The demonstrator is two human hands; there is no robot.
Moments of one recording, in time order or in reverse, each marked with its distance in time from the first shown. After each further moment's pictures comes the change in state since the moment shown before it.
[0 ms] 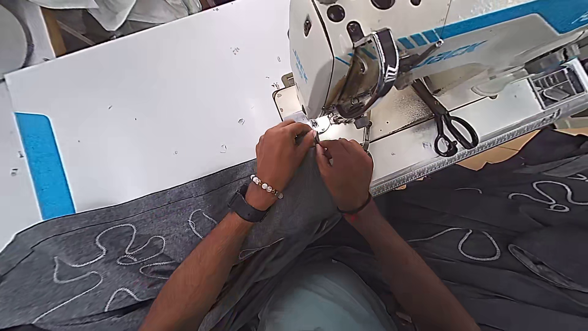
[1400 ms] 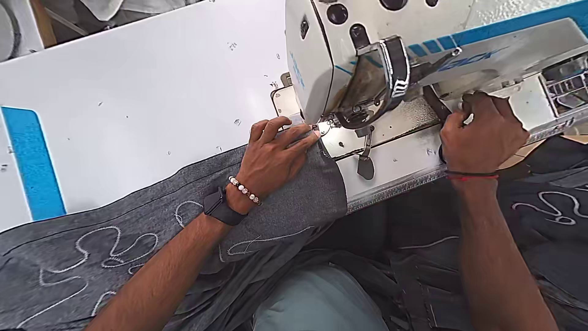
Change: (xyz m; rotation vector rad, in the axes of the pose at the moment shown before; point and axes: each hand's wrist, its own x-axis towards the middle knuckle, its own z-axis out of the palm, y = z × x) left_hand 0.014 -0.035 0.005 0.406 -0.034 0.398; right_hand 0.052 0.197 -0.090 -0.431 -0.055 0.275
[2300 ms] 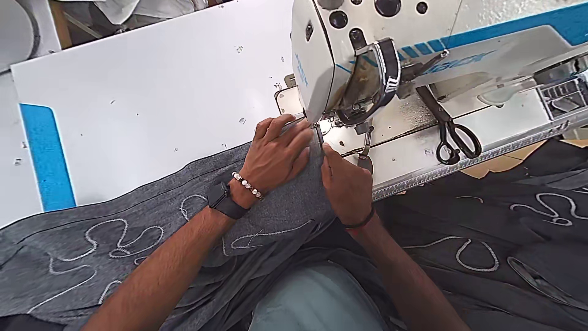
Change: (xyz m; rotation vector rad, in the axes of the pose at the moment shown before) left_hand -0.002 -0.002 -0.002 -0.009 -0.032 0.000; right_hand -0.117 -0.189 0.004 0.343 -0.089 -0.293
